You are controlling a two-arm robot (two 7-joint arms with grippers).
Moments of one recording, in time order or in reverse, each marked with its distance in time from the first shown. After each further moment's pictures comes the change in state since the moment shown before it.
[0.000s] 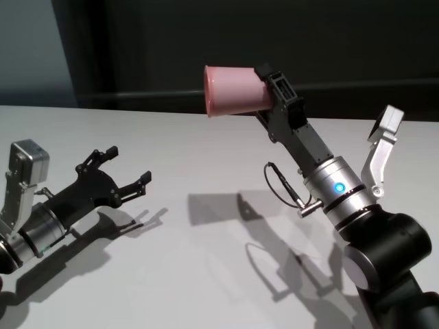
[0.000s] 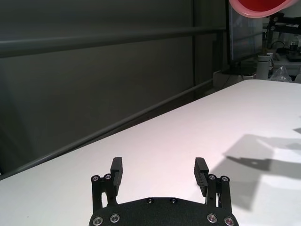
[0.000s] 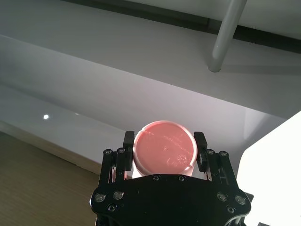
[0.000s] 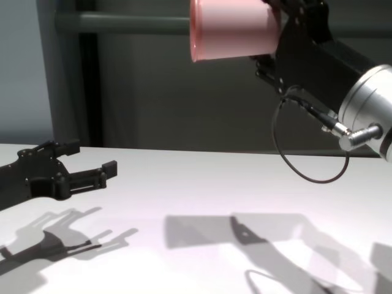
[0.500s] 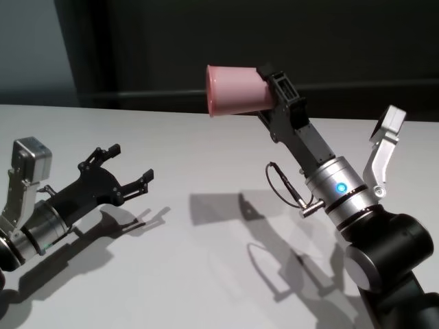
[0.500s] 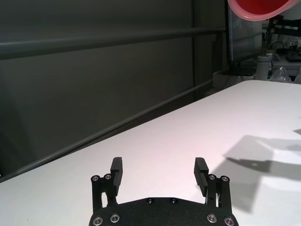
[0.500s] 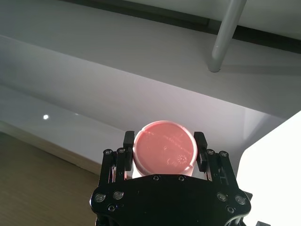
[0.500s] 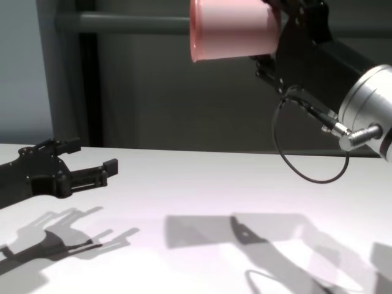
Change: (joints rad) left arm -0.002 0.000 0.000 0.000 -0.002 -0.001 -0.001; right arm -0.007 0.005 0.001 -0.009 -0.001 -0.012 -0.005
